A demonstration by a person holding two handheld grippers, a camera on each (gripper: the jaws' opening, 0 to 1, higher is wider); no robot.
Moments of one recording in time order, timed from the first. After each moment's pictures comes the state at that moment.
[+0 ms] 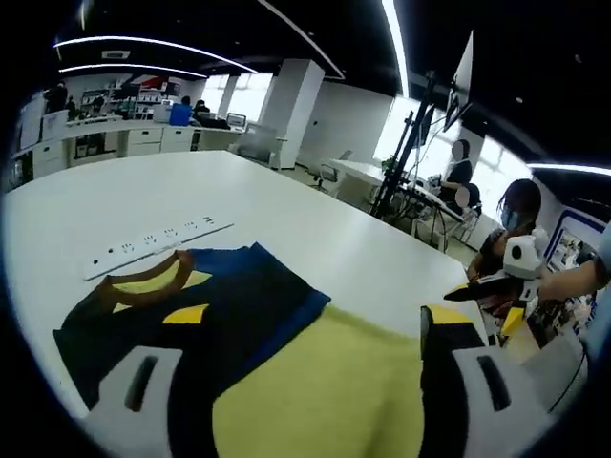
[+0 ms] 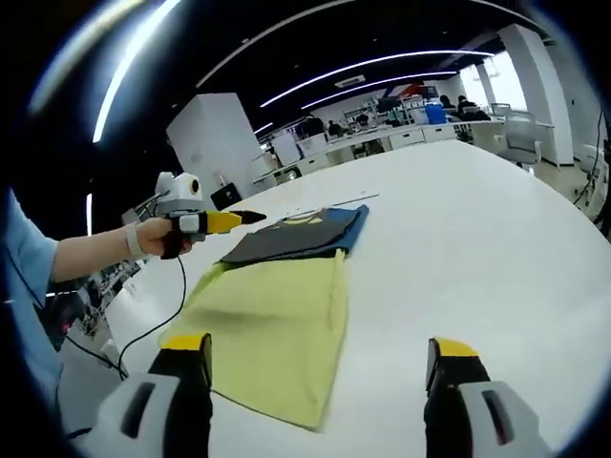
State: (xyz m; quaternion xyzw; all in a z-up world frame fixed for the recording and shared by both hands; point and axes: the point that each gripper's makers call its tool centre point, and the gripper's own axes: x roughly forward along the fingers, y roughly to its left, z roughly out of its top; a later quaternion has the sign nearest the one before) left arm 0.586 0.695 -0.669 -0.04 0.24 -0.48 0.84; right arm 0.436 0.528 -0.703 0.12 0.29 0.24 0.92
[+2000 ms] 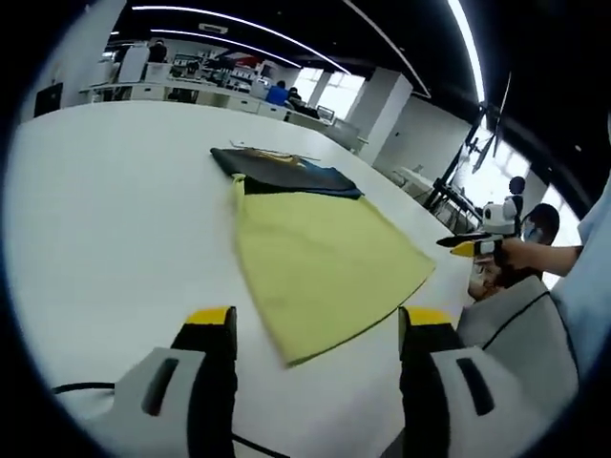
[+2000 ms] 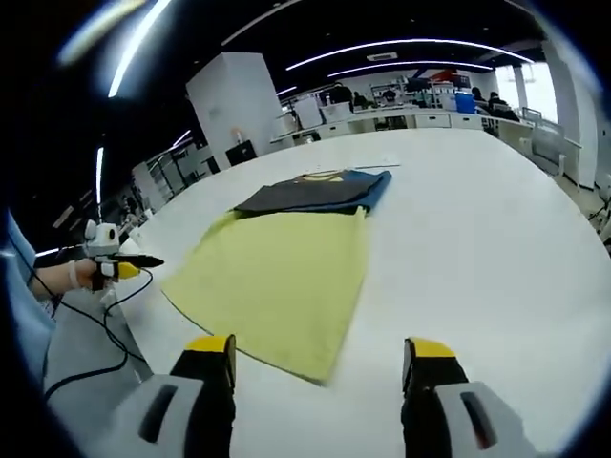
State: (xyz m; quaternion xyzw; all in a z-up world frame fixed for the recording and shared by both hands) left arm 0.370 0.883 -0.726 -0.13 0.31 -0.31 0.89; right arm 0.392 0.539 -0.734 0.05 0.36 0.28 0.89
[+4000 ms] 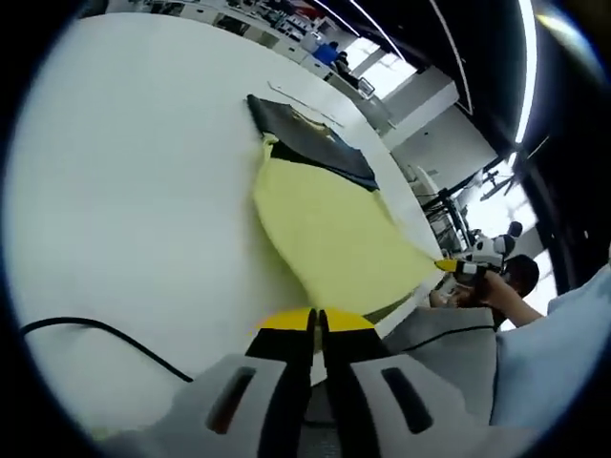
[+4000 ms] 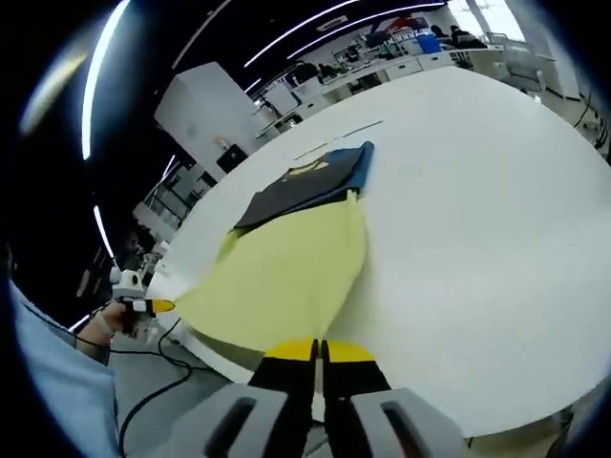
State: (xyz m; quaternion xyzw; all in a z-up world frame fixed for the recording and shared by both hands) left arm 0.294 0.887 -0.702 -0.27 0.44 -0.27 0.81; right arm 0.324 0.532 -0.706 0.20 0.44 0.27 0.83
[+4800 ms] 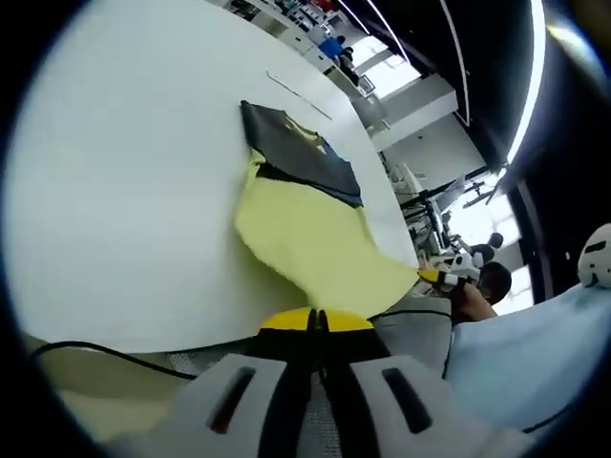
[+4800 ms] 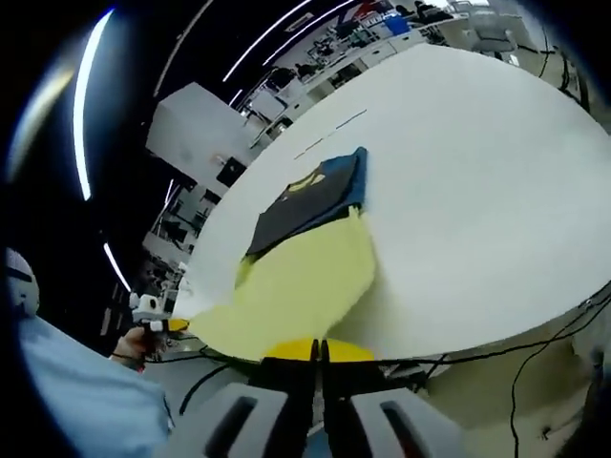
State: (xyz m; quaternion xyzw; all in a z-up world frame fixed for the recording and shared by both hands) left arm 0.263 0.885 -0.661 -0.30 0.45 -0.28 0.79; right arm 0.287 0.541 -0.670 0.32 0.43 0.26 0.80
